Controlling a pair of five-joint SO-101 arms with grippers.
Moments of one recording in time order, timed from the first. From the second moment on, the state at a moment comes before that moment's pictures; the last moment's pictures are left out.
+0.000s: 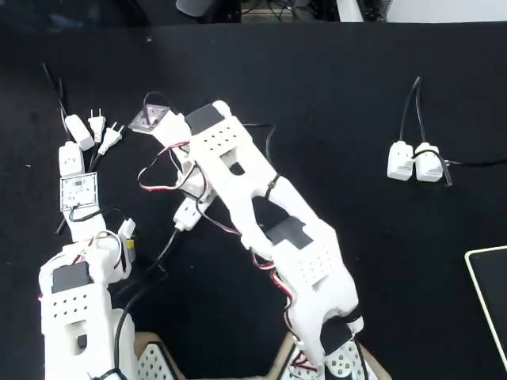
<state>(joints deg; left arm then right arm) -20.8 -67.8 82.4 53.1 -6.9 -34.1 37.1 -27.4 88.2 24.0</state>
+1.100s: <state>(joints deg) -20.8 -67.8 82.4 53.1 -6.9 -37.2 39.9 -27.1 82.4 26.7</state>
